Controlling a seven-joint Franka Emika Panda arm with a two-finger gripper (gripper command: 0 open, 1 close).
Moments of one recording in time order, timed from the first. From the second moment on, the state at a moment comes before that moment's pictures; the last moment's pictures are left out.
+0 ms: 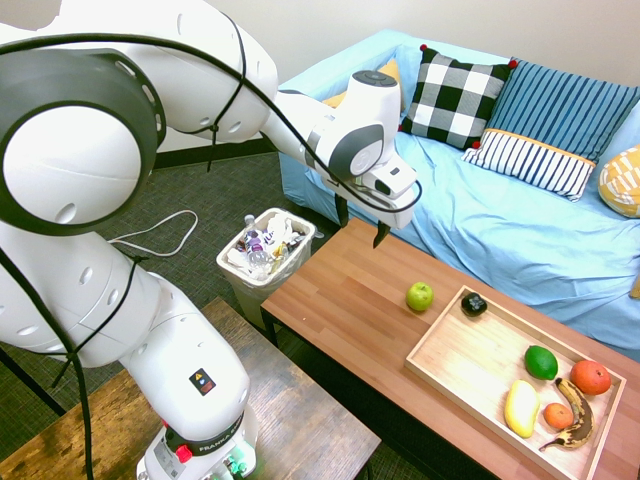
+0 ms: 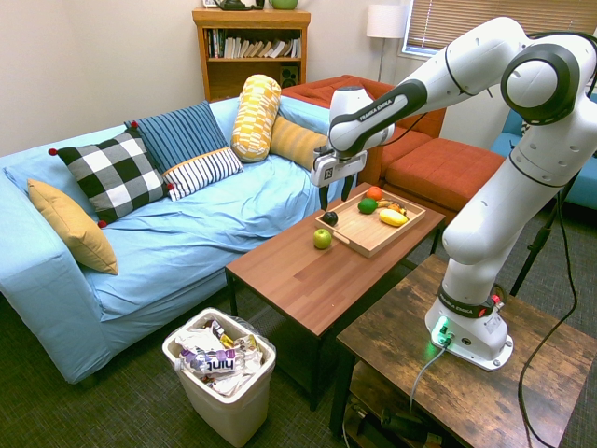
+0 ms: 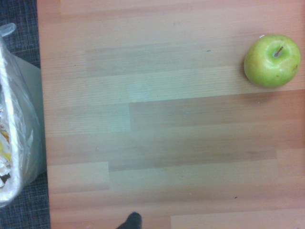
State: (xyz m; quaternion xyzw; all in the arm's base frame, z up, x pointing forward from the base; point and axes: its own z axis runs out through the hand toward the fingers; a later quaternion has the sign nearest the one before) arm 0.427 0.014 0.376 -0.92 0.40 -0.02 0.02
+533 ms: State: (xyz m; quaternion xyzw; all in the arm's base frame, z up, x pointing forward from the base) arm 0.472 -0.025 0.369 -0.90 0.44 -0.04 0.01
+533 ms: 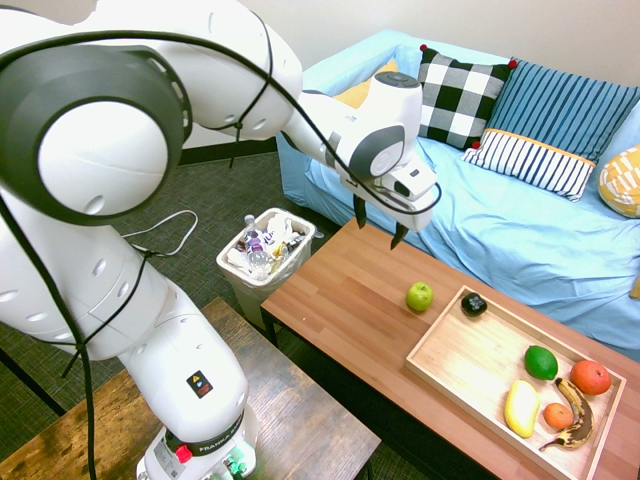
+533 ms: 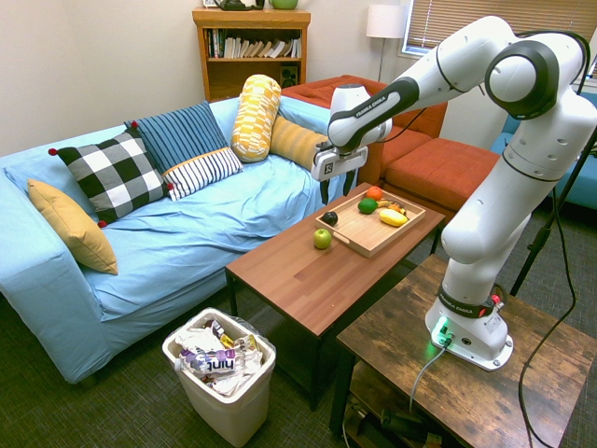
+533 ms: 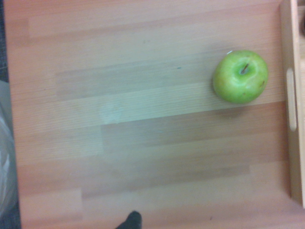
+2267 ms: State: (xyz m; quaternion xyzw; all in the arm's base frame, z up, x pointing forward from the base) arm 0.610 -0.091 0.136 -0.82 0.57 0.03 -0.06
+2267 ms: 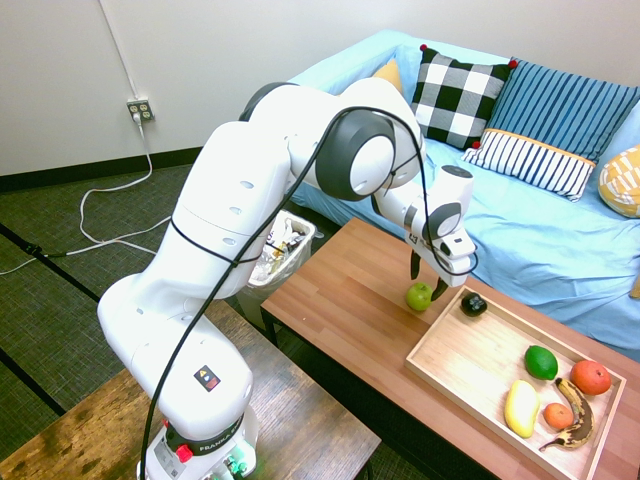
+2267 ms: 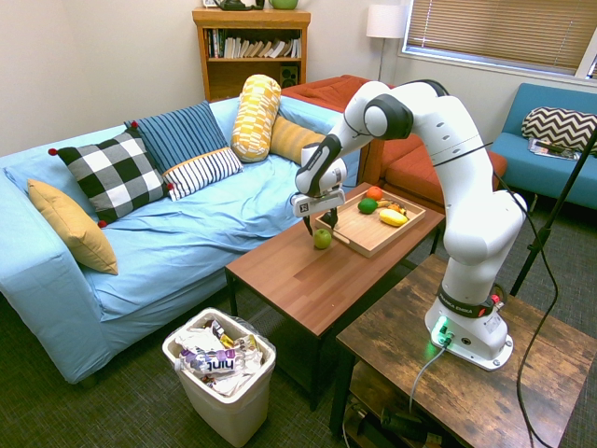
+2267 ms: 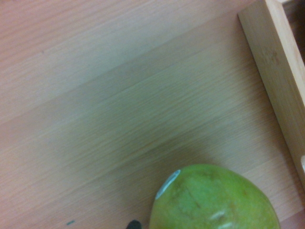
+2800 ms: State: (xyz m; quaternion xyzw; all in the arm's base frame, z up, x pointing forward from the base) arm 0.611 -0.093 0.116 -0.82 0.56 0.05 -0.07
